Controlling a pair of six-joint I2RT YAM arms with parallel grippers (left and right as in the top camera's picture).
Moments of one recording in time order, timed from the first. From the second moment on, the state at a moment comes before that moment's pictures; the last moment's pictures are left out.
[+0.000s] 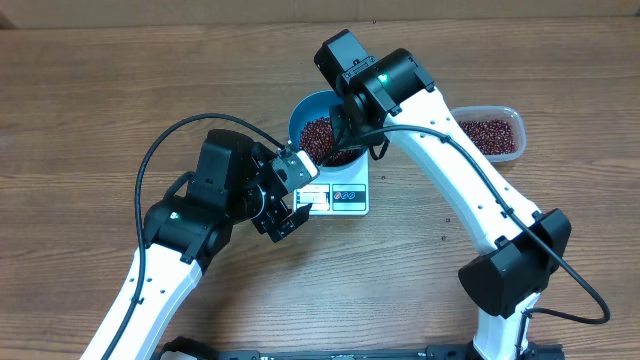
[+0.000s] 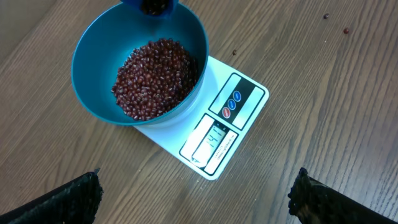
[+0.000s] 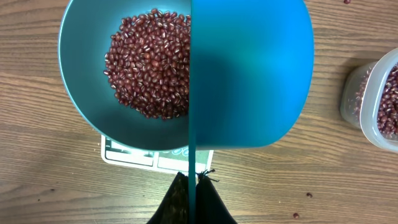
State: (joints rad) left arm -0.38 1.19 1.00 -0.68 0.30 0.55; right arm 0.59 2.00 2.07 -1.41 0.14 0.43
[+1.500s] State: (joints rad) left arm -0.38 1.19 1.00 -0.68 0.30 0.55; right arm 0.60 2.00 2.07 -1.43 0.18 0.43
